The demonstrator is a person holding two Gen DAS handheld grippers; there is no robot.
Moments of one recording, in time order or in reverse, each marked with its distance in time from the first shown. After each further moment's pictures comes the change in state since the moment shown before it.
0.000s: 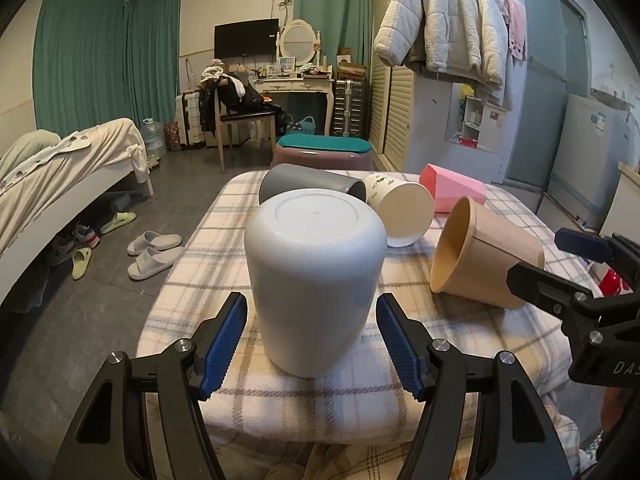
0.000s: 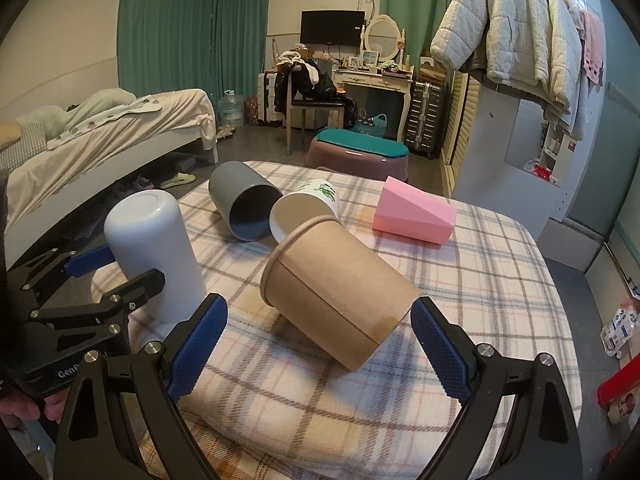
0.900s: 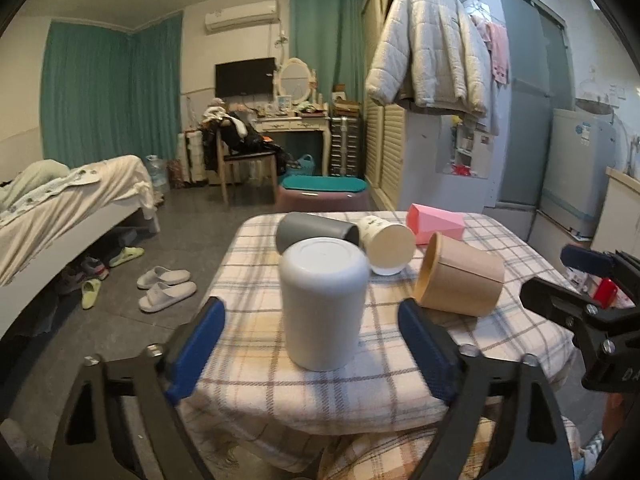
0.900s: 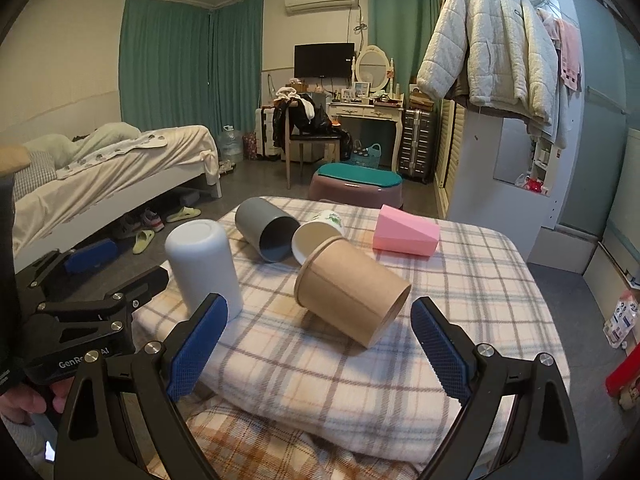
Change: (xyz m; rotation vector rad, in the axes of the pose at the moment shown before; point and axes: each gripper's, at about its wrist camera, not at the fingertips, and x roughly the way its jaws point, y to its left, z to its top) left arm -0.066 0.010 -0.003 0.026 -0.147 0.019; right arm -0.074 0.018 -0.018 0.051 -0.125 0.002
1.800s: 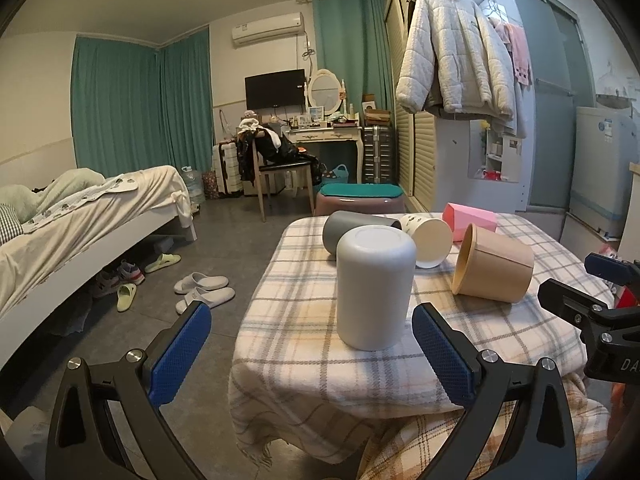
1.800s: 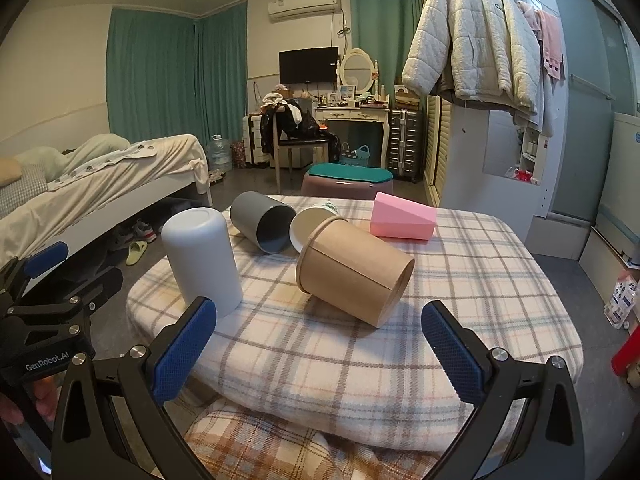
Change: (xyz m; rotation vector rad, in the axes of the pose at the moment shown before) left arm -0.021 0.014 -0.020 0.012 -0.043 0.124; right arm 0.006 0.009 -0.021 0.050 -0.025 -0.037
